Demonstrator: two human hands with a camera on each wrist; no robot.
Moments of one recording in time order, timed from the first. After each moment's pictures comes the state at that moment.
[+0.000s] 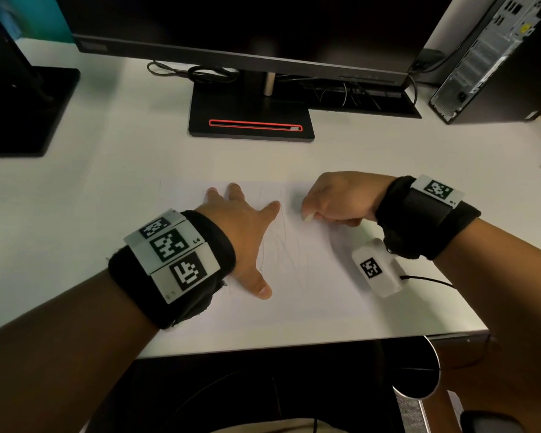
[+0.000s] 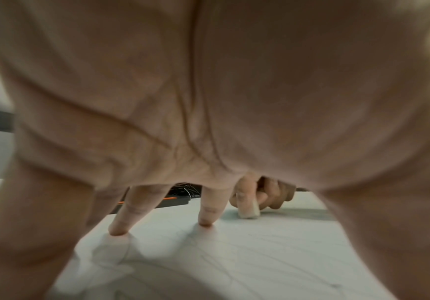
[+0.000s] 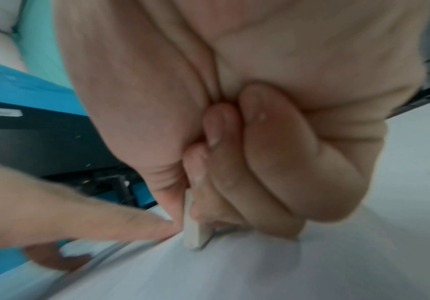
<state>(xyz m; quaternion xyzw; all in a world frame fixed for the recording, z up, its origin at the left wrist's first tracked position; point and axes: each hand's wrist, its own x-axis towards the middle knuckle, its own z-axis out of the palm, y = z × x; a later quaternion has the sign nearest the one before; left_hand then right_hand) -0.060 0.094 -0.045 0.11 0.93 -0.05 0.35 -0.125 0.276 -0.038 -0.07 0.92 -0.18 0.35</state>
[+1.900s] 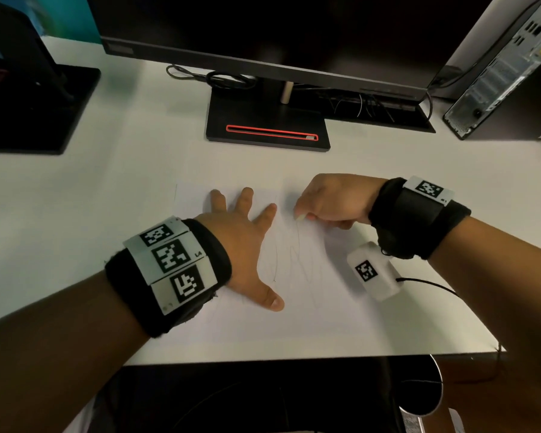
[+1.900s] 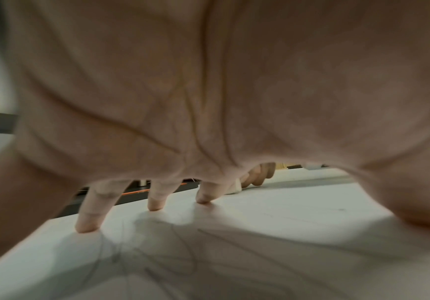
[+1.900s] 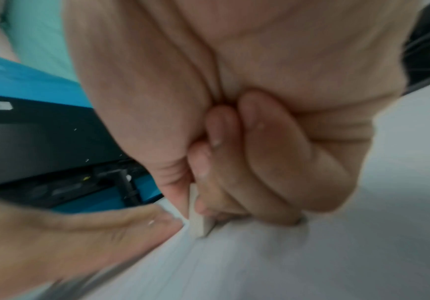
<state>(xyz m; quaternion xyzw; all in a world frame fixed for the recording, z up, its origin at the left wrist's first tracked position) -0.054 0.071 -0.050 0.10 0.93 -0.04 0.35 -0.148 0.248 -0.044 -0.07 0.92 -0.18 0.34</state>
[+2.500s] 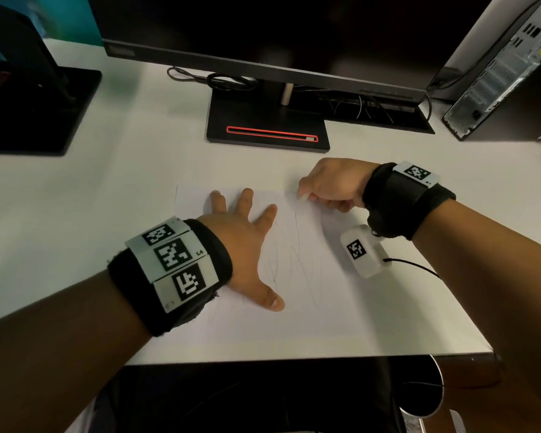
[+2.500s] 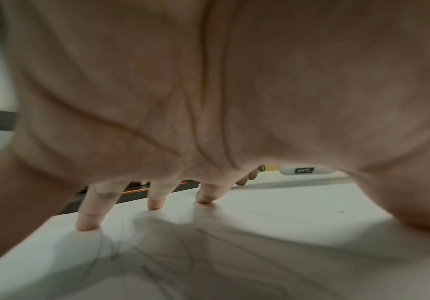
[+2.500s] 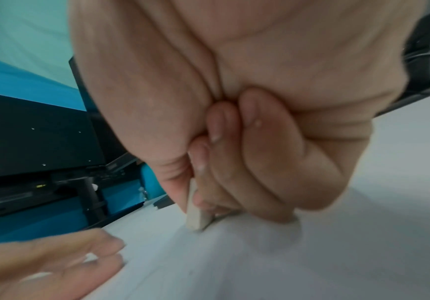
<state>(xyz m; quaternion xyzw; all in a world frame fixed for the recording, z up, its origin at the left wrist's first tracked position) -0.055 0.072 -0.052 0.10 0.93 -0.04 0.36 -0.163 0.243 -0.042 -0.02 0.92 -0.22 0.33</state>
